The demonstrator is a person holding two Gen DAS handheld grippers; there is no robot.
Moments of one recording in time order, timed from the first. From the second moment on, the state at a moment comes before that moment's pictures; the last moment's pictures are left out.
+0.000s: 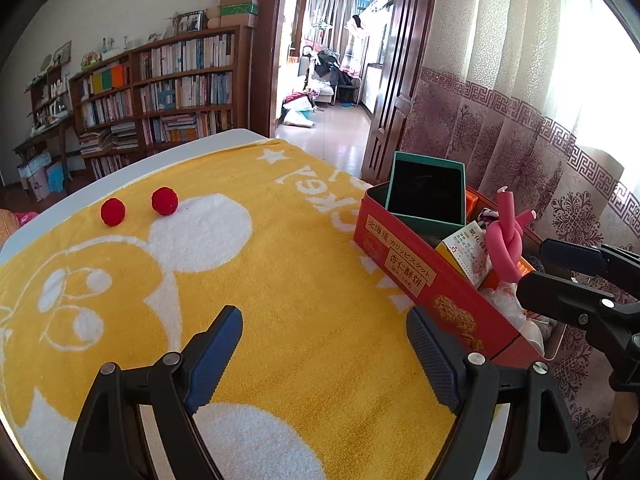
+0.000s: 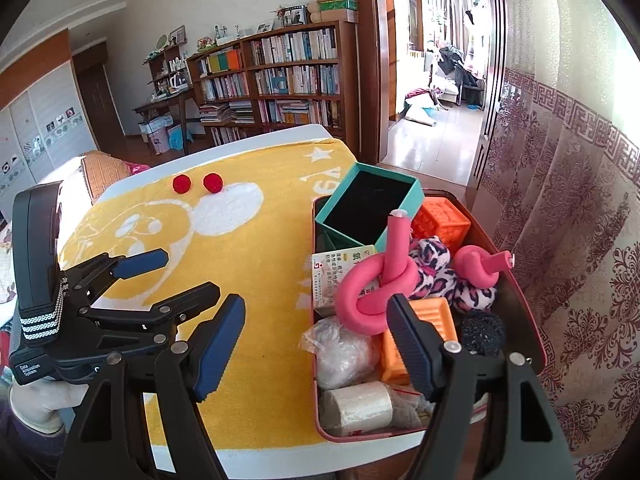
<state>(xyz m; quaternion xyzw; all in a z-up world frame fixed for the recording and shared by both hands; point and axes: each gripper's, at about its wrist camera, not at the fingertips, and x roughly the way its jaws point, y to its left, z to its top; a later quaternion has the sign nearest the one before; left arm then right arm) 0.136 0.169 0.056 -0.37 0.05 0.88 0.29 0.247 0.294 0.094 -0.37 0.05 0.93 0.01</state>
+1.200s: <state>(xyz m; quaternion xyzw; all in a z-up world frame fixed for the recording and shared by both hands) -0.017 -0.040 0.037 -0.42 -0.12 0.89 0.11 0.043 0.177 0.050 -0.39 0.17 0.91 -0.03</state>
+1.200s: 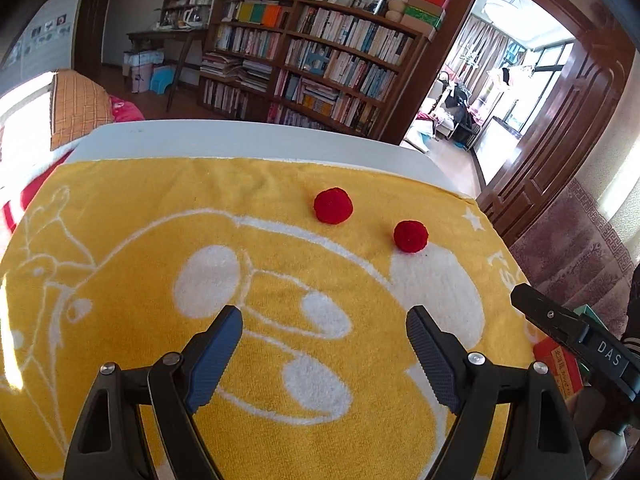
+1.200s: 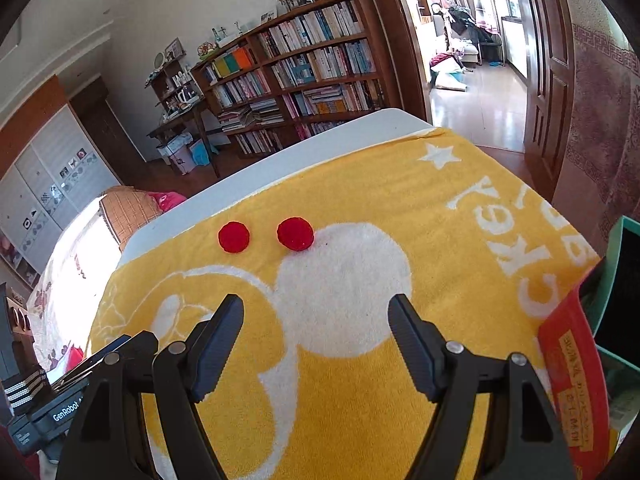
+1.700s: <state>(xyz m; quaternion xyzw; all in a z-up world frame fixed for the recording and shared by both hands) -0.120 -0.030 0.003 -0.42 -0.13 0.90 0.09 -0.031 0.157 0.011 -0.43 0.16 0.89 -0.04</state>
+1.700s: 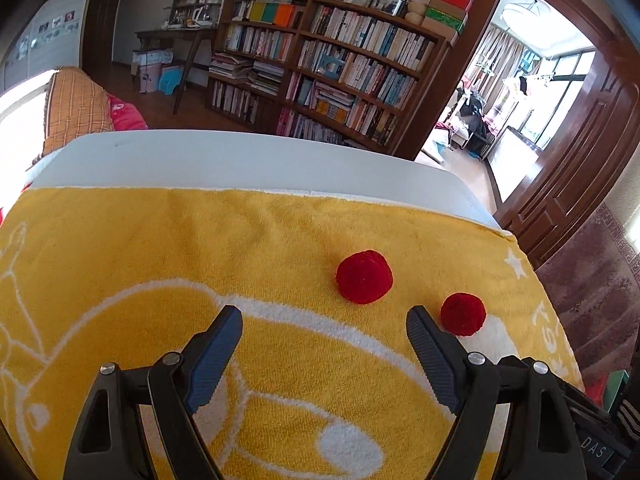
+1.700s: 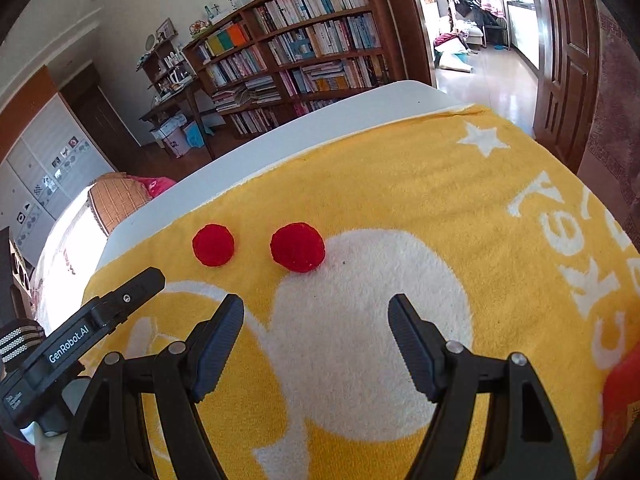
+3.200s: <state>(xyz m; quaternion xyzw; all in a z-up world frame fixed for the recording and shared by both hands) -0.173 -0.005 -0.028 -0.45 -0.12 0.87 0.15 -0.076 0.154 0.000 -0.43 0.13 0.89 -0.02</state>
